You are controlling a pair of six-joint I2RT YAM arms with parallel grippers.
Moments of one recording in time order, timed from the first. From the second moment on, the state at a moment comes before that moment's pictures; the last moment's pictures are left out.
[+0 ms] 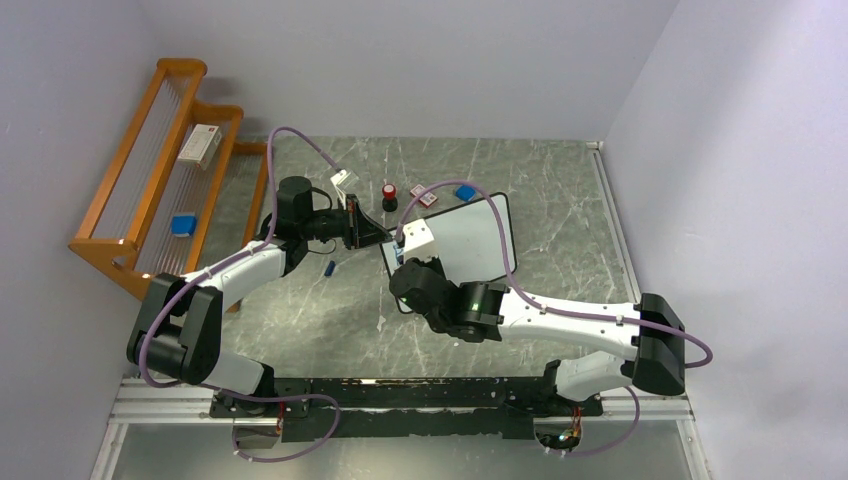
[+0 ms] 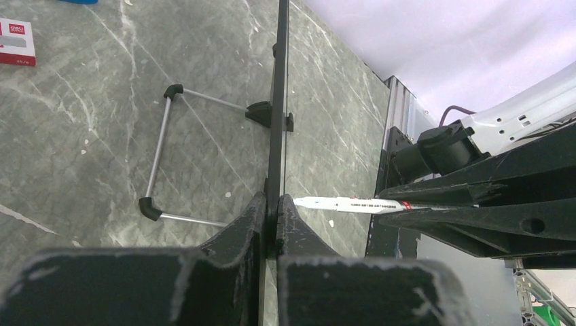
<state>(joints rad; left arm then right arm) -0.34 1.45 0.77 0.38 0.97 -0.37 1.26 1.33 1.01 -0.35 0.79 0.38</state>
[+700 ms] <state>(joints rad) -0.34 1.45 0.77 0.38 0.97 -0.37 1.26 1.35 1.01 -0.36 0.80 0.40</state>
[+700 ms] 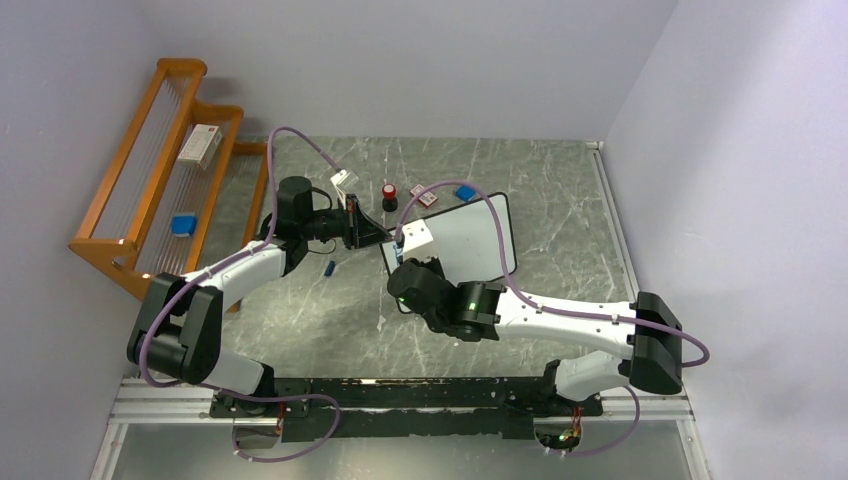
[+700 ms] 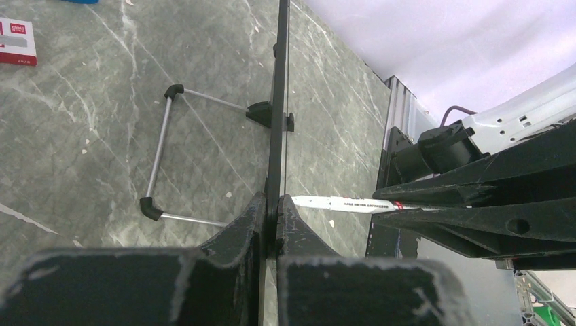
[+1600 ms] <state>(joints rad) -0.34 1.46 0.77 0.39 0.96 -0.37 1.26 1.36 1.01 -0.39 0.76 0.40</state>
